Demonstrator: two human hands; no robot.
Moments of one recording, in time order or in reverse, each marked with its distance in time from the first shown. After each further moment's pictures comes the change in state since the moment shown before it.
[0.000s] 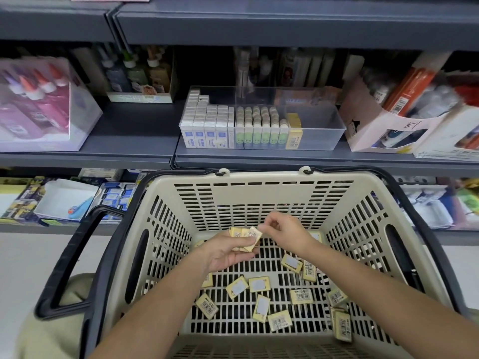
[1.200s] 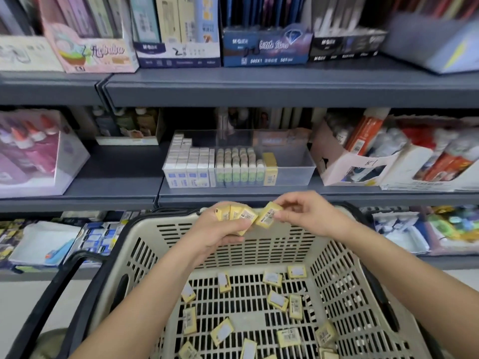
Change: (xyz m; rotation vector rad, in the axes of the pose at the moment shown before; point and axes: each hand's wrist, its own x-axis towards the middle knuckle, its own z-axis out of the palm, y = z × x) left_hand -0.055 0.095 0.064 0.276 -0.010 0.538; right_hand -0.014 -0.064 -0.138 0.219 0.023 -0.121
